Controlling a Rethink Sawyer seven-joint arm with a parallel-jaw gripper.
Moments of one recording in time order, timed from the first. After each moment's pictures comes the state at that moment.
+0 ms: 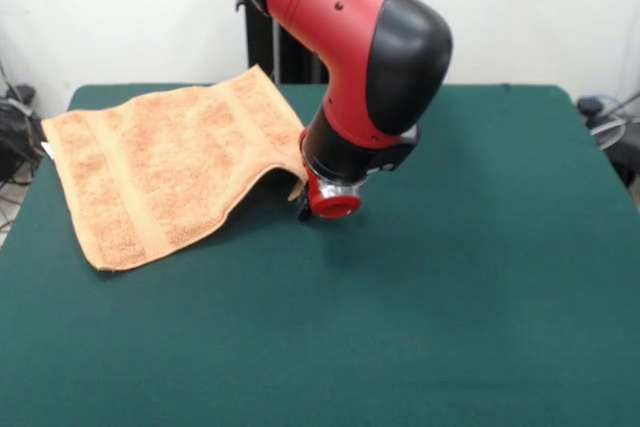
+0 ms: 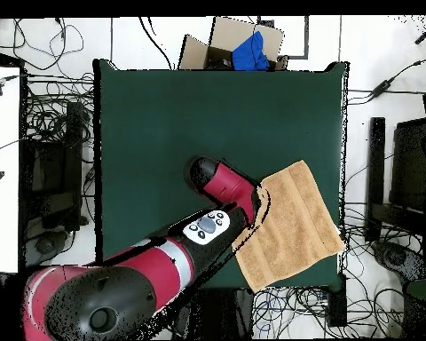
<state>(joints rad) 0.22 0.00 -0.68 1.45 0.73 0.60 2.46</state>
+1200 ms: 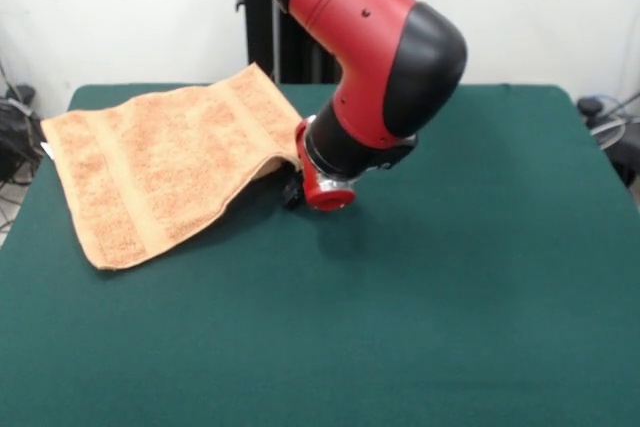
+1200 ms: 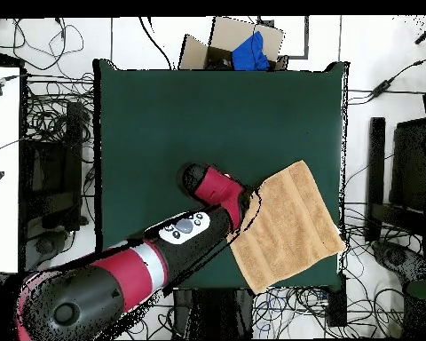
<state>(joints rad) 0.31 0.10 -0.80 1.44 0.74 0.60 2.51</state>
